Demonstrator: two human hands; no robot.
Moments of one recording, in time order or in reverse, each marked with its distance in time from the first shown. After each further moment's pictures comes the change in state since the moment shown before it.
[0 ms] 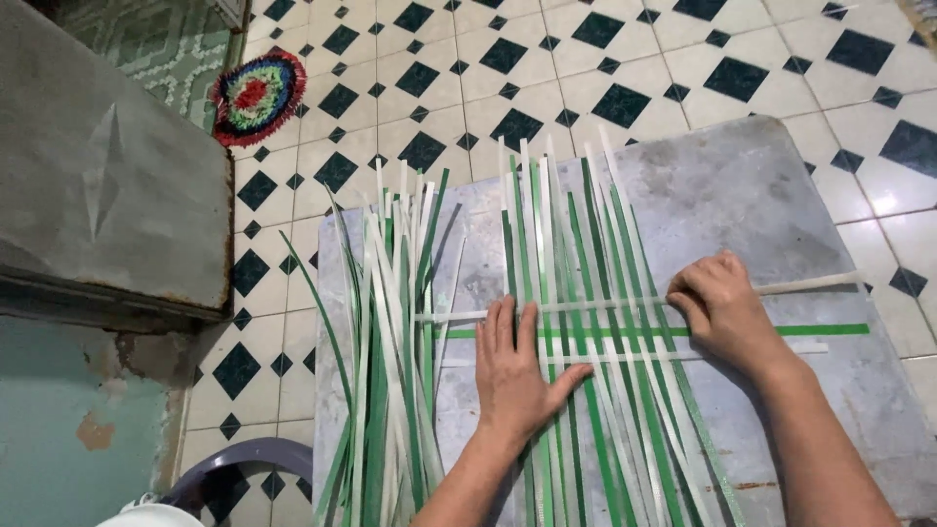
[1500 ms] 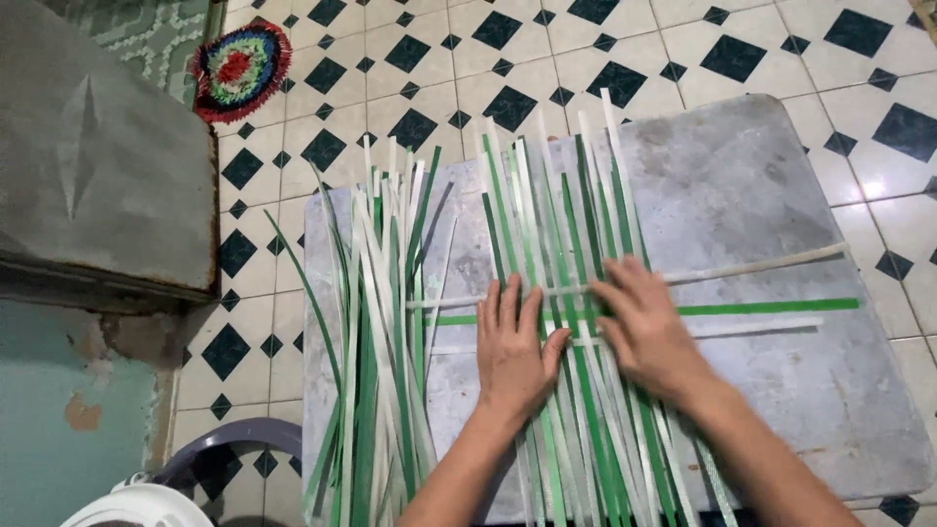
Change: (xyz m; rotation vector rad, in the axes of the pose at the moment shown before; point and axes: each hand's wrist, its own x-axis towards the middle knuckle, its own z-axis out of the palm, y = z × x) left_hand 0.003 0.006 0.011 -0.107 0.094 0.024; right_hand -0.013 -0.097 0.030 -0.165 0.030 -0.047
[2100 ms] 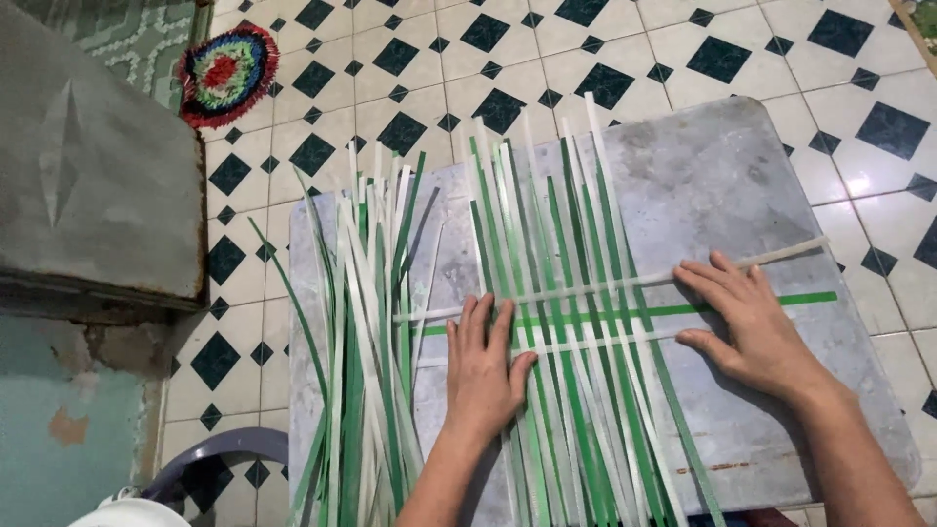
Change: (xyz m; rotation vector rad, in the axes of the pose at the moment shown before) left_hand -0.014 -0.018 -0.020 -0.035 -0.140 0.016; right_hand -0.029 0.103 -0.057 0.121 -0.265 0.116
